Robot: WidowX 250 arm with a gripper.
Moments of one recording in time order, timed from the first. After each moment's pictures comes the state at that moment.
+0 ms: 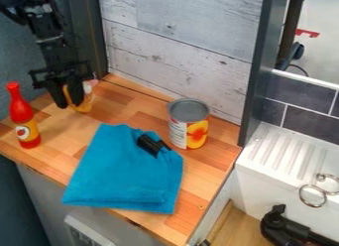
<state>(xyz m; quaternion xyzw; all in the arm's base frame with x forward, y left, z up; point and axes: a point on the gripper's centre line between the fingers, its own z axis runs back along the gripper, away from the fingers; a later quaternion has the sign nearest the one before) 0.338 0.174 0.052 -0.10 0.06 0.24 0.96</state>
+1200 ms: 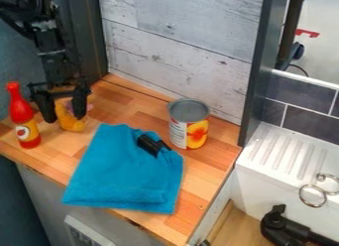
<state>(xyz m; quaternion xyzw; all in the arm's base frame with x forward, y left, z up) 0.329 0.178 0.031 -0.10 0.14 0.23 0.96</state>
